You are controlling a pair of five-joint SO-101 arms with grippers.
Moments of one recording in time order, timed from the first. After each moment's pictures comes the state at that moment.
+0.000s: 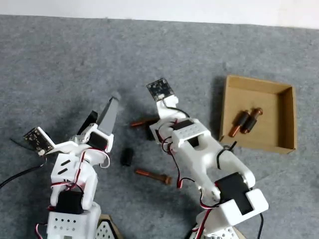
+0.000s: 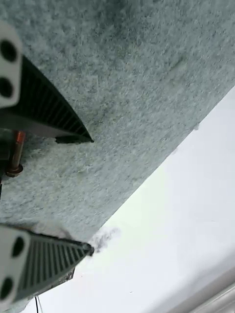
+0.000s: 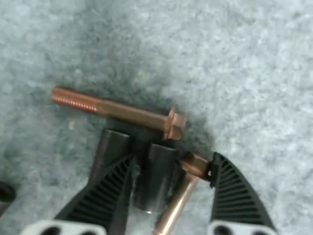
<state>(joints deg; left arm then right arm) -1.4 -103.7 95.8 29.0 49.8 -28.5 1.2 40.4 25.0 6.4</state>
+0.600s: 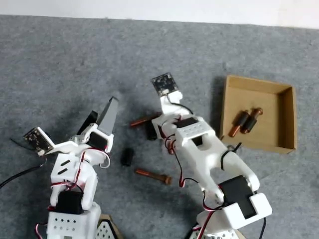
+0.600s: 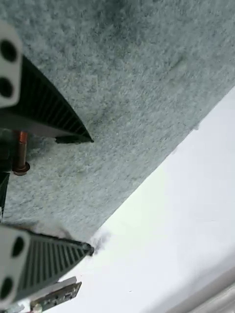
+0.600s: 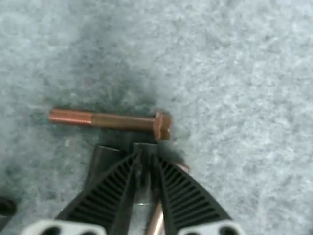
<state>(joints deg) -1.4 -103.8 95.8 29.0 49.8 -28.1 0.9 40.0 24.7 6.3</state>
